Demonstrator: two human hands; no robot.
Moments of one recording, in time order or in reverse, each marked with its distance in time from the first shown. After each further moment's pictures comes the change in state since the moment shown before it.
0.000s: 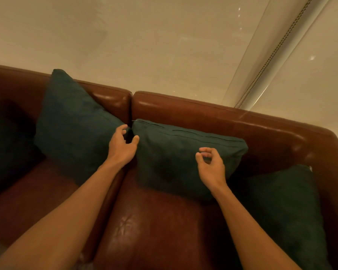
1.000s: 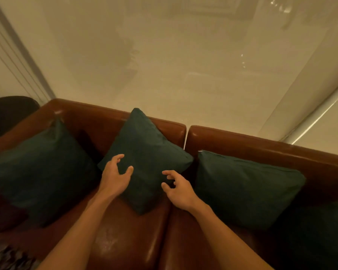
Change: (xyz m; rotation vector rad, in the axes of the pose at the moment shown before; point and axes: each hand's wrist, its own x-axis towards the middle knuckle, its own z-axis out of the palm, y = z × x) left_hand 0.028 -0.104 -0.282 0.085 0.061 0.041; right_hand -0.151 -0.145 0.251 -0.278 -0.571 -0.249
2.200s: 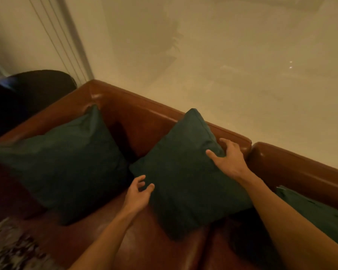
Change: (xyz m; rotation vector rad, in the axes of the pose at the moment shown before) left_hand 0.134 -0.143 0.020 -0.434 -0.020 -0.414; right_hand 0.254 -0.031 0.016 -0.320 0.181 0.058
